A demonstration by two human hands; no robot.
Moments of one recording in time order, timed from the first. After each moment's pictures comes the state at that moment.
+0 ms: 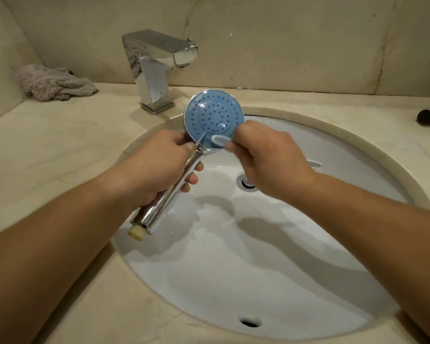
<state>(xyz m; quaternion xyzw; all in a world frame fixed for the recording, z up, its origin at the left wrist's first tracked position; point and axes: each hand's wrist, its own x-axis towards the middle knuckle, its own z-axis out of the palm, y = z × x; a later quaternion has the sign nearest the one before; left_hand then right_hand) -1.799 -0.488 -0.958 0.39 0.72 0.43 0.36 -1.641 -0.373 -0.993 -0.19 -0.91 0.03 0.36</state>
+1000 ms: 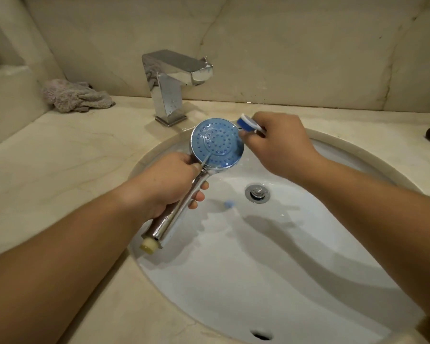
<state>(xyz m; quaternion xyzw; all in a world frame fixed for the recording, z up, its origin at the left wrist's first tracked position) -1.804 -0.493 -0.965 0.34 0.74 0.43 0.40 -1.661 -0.350 -0.959 -0.35 -0.88 0.15 0.29</state>
